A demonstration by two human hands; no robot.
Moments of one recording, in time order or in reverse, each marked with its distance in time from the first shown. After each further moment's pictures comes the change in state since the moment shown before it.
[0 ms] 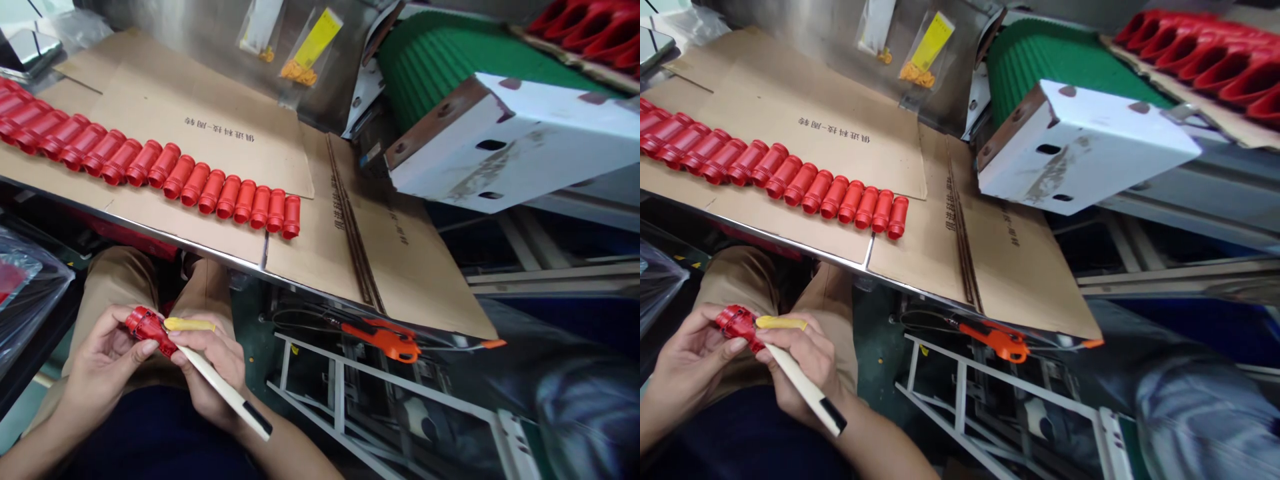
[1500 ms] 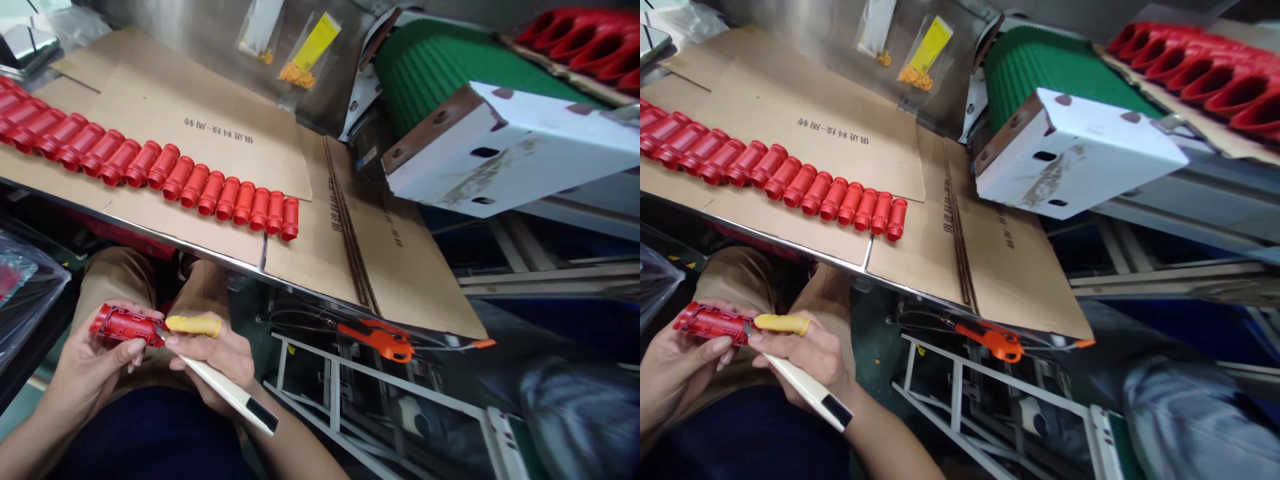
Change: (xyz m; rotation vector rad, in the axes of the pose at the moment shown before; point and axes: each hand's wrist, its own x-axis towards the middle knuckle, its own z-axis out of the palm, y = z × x) left_hand 0.004 0.014 -0.010 -0.113 0.102 -0.332; right_hand 0.012 0.007 -0.018 0.030 -0.116 -0.127
